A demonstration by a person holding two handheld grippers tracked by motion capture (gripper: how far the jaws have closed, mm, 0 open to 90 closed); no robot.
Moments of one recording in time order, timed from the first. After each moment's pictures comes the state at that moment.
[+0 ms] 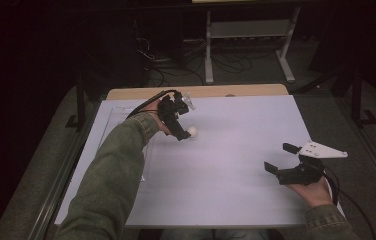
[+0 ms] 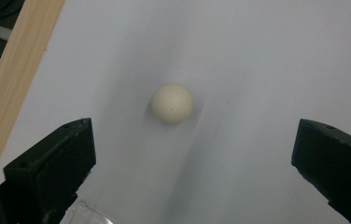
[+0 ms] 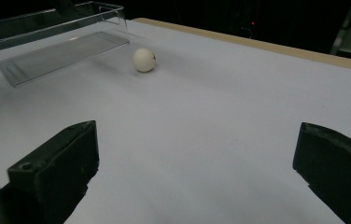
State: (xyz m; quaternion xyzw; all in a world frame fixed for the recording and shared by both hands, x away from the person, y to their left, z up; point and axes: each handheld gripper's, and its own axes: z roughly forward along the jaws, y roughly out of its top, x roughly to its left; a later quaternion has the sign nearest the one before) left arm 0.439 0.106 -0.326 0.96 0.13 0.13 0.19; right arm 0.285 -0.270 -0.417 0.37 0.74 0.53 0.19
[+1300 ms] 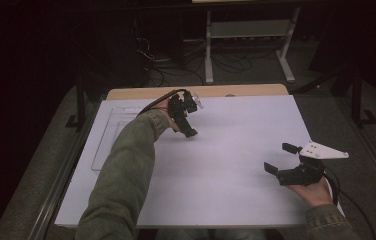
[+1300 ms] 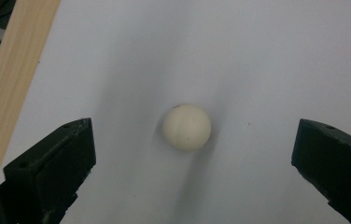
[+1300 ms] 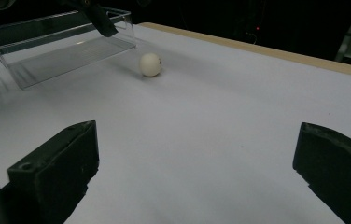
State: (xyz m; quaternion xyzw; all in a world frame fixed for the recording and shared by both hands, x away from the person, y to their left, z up) left arm 0.464 0.084 -0.348 0.97 0.12 0.13 0.18; right arm 0.282 -0.269 -0.414 0.36 0.74 0.53 0.19
